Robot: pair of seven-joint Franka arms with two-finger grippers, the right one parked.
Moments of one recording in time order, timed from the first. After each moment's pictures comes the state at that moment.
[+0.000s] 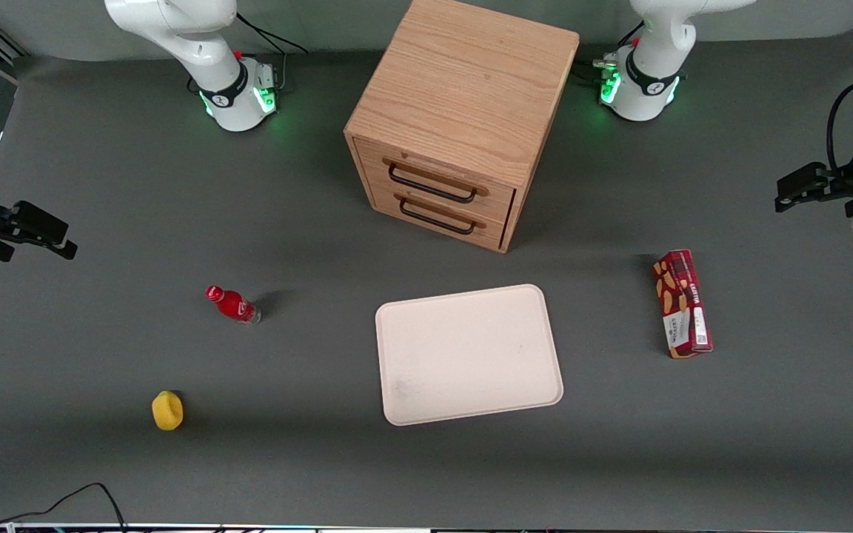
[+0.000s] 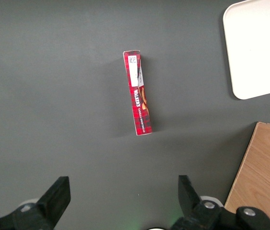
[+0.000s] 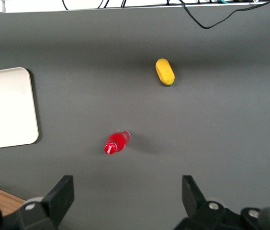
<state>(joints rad) 0.08 0.00 -0.07 -1.62 0.01 1.54 0.12</state>
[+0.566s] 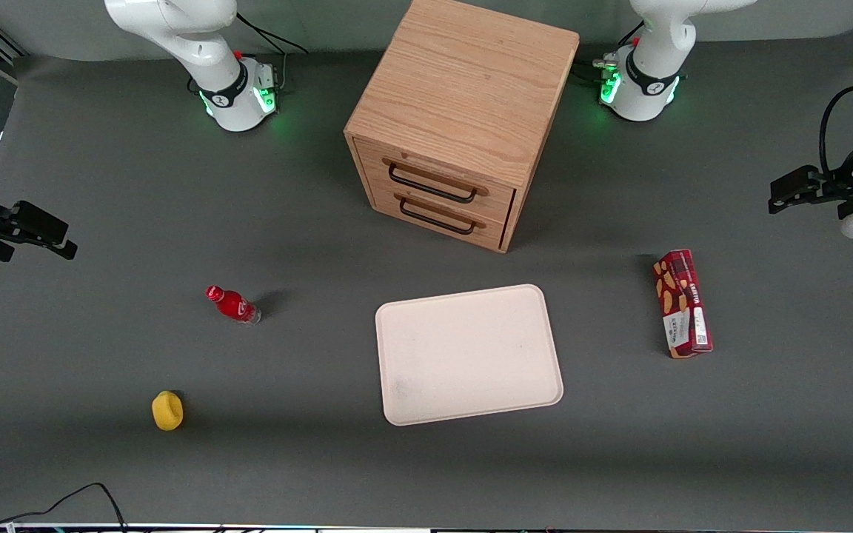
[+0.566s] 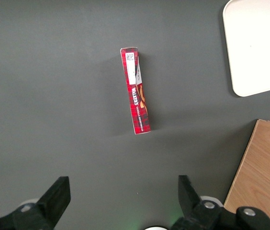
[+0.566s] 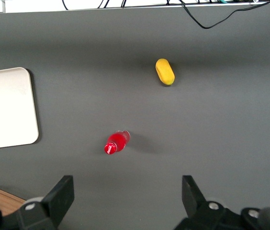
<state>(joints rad) 0.08 0.01 -0.07 -1.63 0.01 1.54 0.12</state>
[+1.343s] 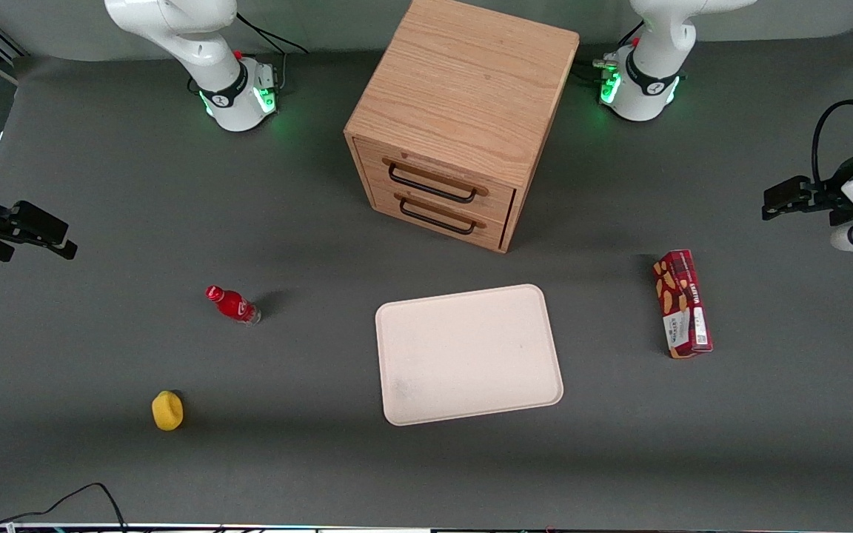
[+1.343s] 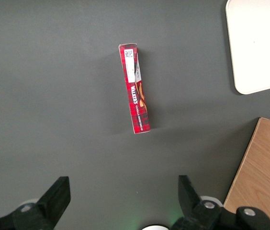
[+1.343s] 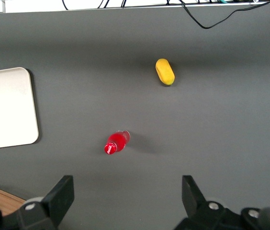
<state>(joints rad) 0.08 0.04 -0.07 -1.63 0.01 1.54 0.12</state>
